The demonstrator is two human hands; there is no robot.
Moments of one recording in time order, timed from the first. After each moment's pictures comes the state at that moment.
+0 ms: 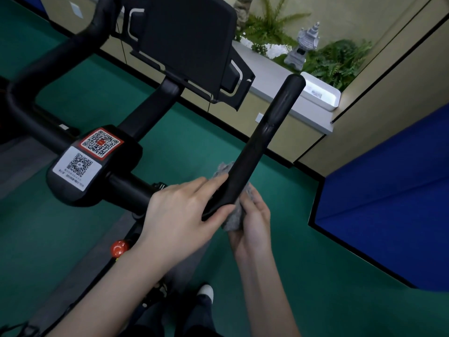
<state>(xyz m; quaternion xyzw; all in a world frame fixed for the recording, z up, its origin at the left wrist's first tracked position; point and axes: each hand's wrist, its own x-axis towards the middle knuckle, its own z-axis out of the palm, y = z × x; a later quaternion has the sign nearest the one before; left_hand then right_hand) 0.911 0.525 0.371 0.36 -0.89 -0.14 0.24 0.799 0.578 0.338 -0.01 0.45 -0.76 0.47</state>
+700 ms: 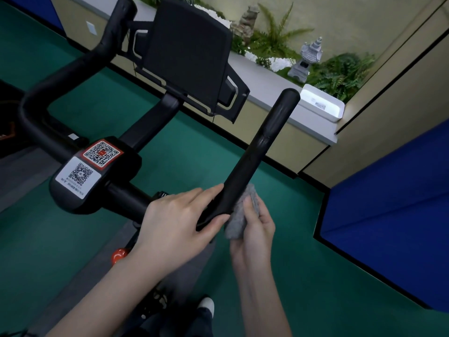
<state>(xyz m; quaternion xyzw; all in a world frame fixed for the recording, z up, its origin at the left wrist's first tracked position) 0.909 0.526 0.372 0.36 -0.89 -0.14 0.23 0.794 0.581 0.340 0.01 0.45 -0.80 0.40</state>
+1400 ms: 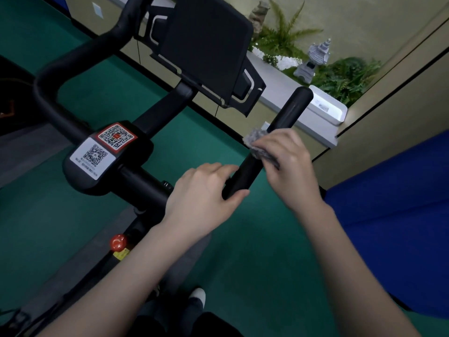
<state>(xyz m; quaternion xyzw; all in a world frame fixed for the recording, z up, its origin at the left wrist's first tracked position) 0.883 0.516 0.373 0.42 -0.84 -0.24 0.22 0.710 0.545 0.403 -0.70 0.65 -0.26 -0.10</state>
